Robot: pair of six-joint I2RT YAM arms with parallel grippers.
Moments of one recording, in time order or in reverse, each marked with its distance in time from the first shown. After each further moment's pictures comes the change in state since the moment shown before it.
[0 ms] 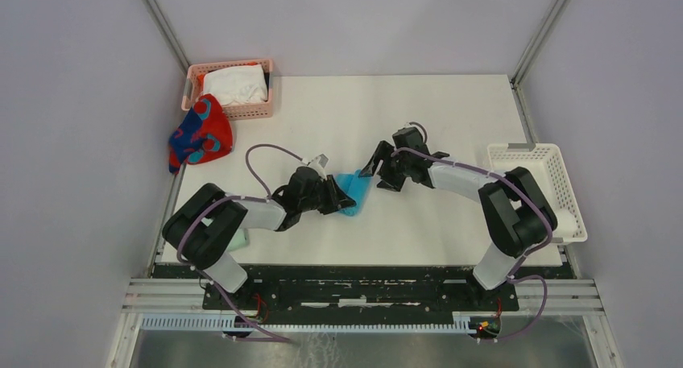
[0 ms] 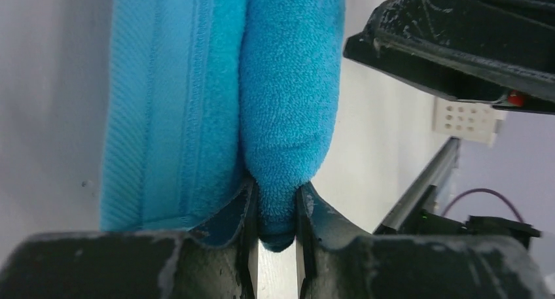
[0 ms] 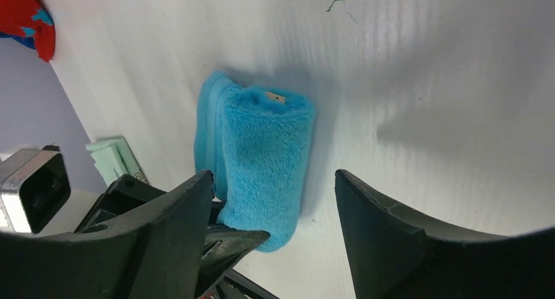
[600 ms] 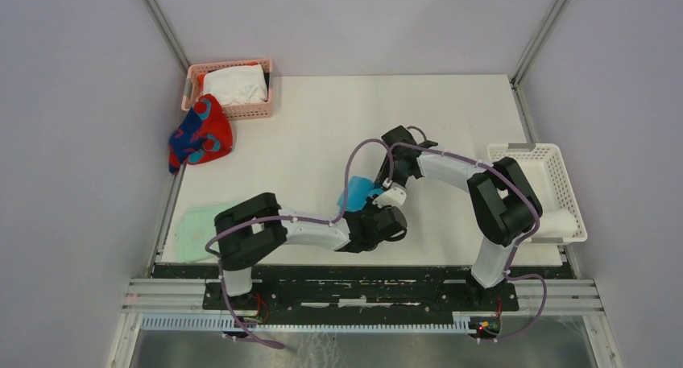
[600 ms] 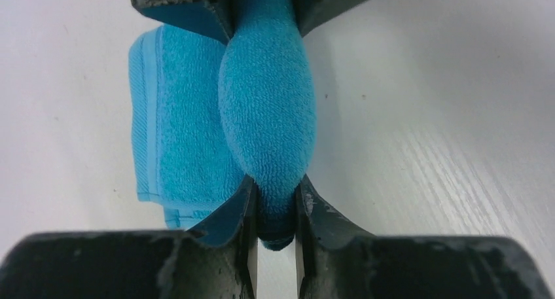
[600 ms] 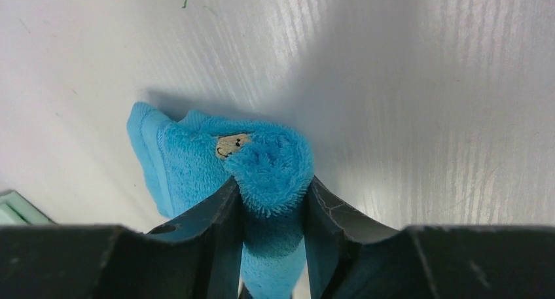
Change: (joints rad) left arm -0.602 0.300 0.517 -0.561 -1.019 0.502; right arm 0.024 0.140 0.167 -0.334 0.178 0.005
